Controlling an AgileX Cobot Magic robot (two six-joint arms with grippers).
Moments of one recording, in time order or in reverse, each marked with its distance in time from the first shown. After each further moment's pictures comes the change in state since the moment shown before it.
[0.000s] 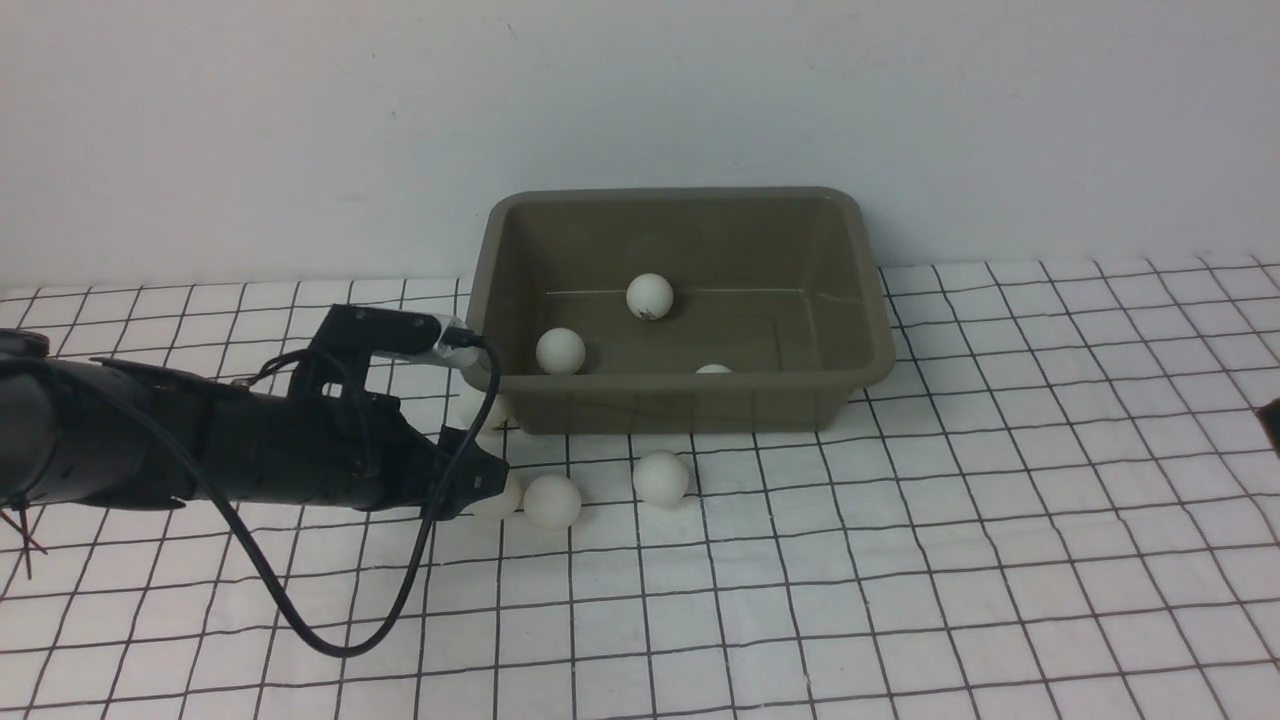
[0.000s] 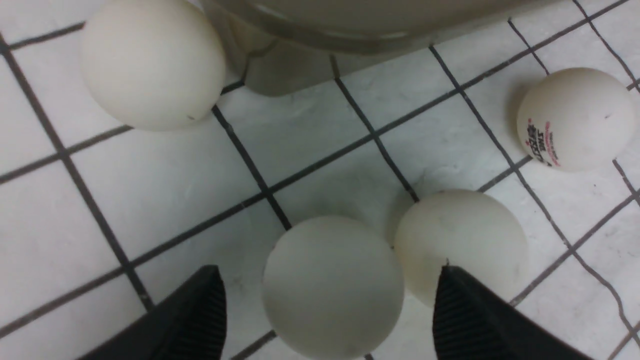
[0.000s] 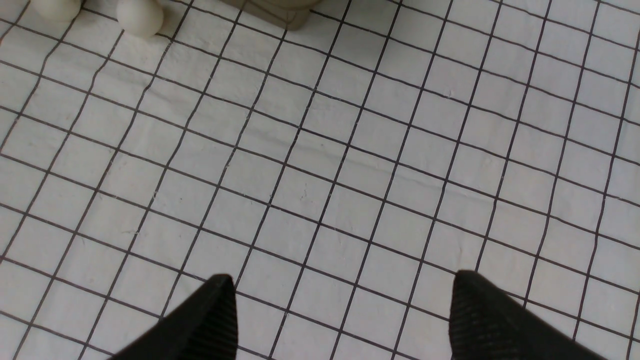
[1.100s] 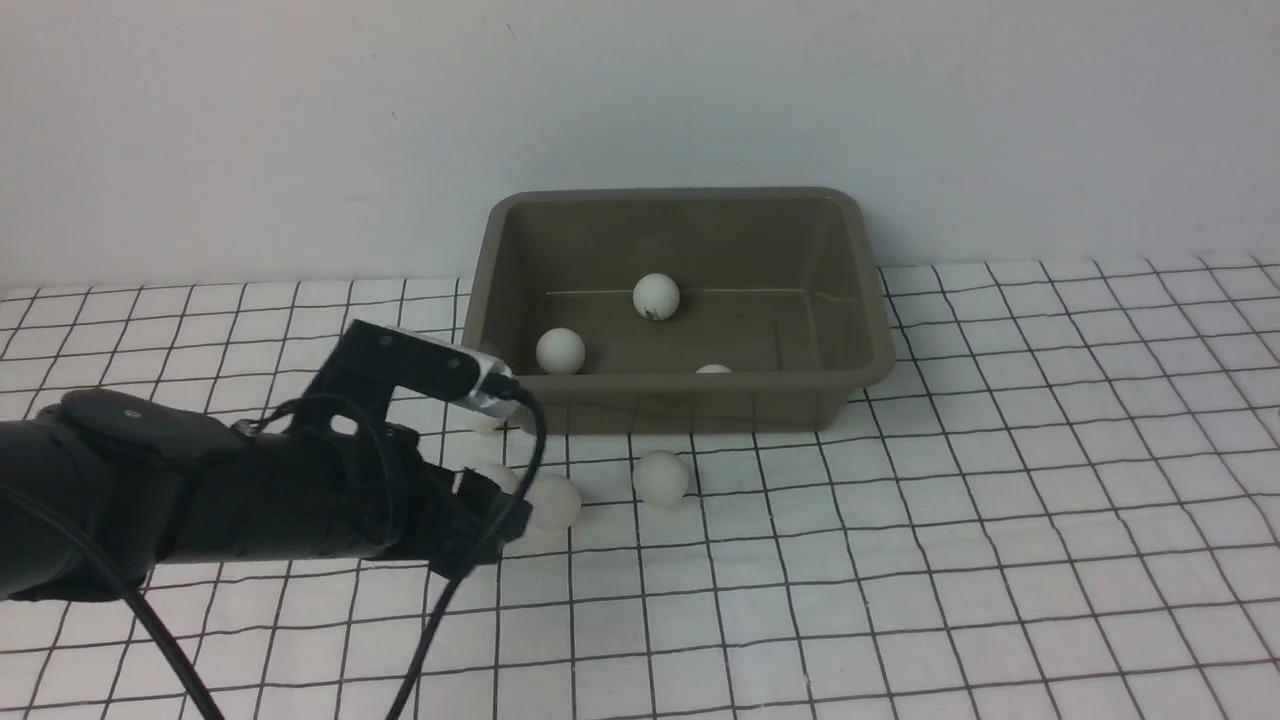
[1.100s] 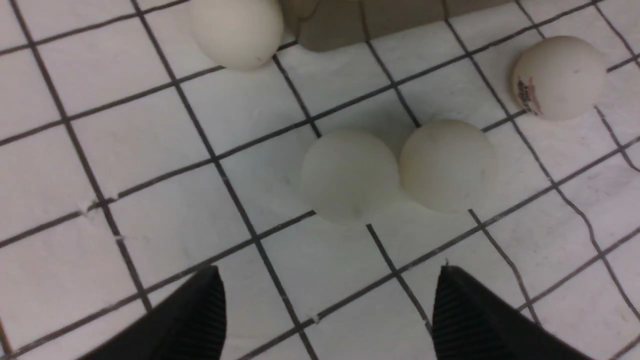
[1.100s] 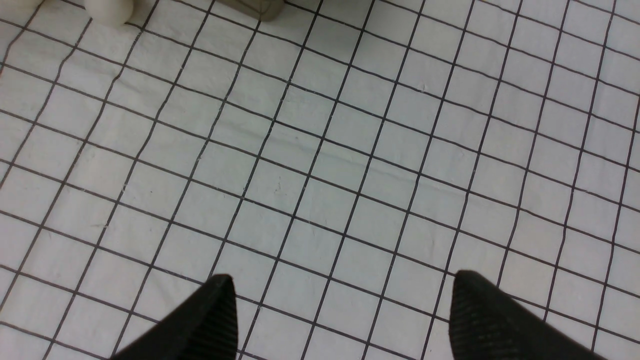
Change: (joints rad) right arm 0.000 0.000 0.000 -0.048 0.000 0.000; left arm -0.015 -0.285 0.143 0.301 -0.134 -0.346
